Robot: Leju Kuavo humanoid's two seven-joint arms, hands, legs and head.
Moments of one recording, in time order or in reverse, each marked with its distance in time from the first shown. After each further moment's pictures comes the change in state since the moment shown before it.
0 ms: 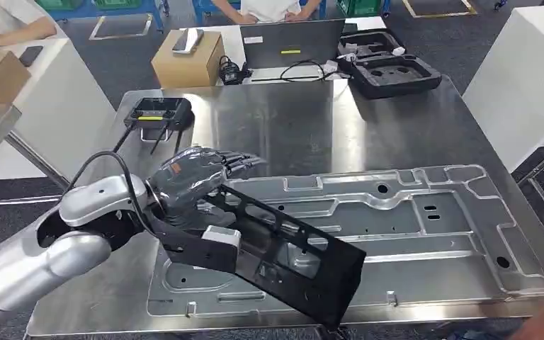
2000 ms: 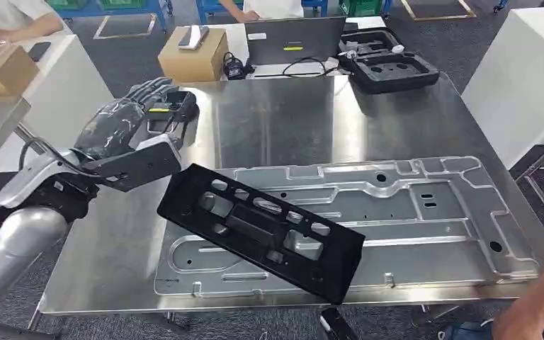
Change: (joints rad) left arm 0.098 0.113 0.251 0.038 -0.004 0.216 0.162; right arm 0.044 -0.030 0.000 0.000 -0.063 -0.021 -0.010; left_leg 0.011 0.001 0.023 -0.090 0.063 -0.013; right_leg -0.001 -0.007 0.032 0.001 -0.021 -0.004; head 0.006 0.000
